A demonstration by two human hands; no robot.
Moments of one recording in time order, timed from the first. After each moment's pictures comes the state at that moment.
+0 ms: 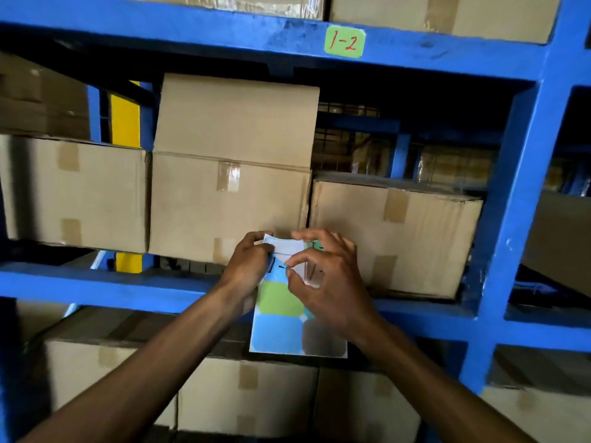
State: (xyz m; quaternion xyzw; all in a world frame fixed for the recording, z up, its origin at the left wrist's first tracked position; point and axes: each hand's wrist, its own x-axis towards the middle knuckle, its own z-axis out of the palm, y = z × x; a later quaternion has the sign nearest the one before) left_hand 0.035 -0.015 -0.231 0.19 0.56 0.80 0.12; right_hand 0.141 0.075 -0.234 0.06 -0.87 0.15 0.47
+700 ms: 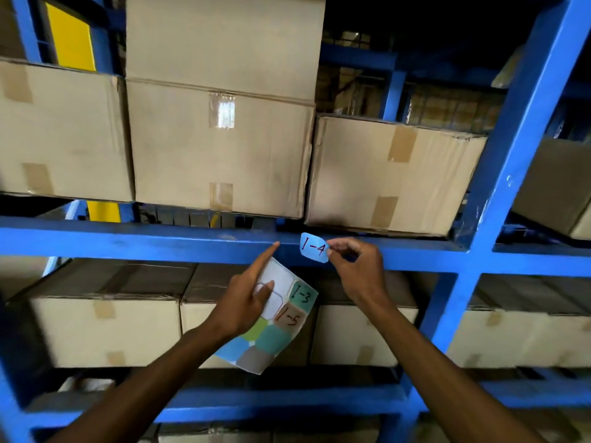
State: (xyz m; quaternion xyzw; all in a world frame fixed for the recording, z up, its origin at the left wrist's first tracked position) left_hand 0.014 -0.061 -0.372 0.49 0.71 0.50 -0.02; right_hand 0.120 0.110 -0.331 -0.19 -0.78 0.39 0.45
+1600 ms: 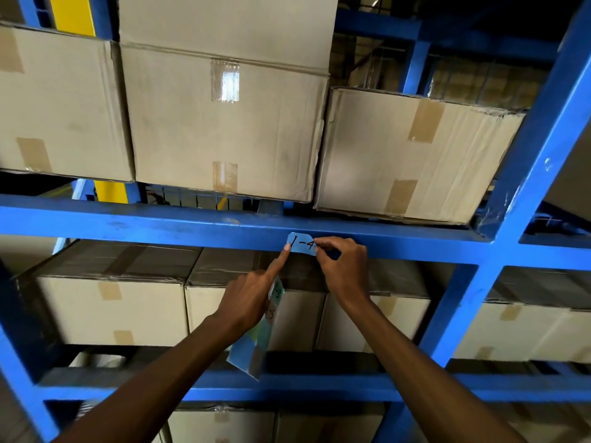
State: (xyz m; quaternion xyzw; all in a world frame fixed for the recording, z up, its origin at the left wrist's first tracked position) left_hand -0.014 -0.035 -0.416 0.48 0.85 0.19 -0.12; right_hand 0.078 0.111 -0.373 -0.20 -0.83 0.27 0.44
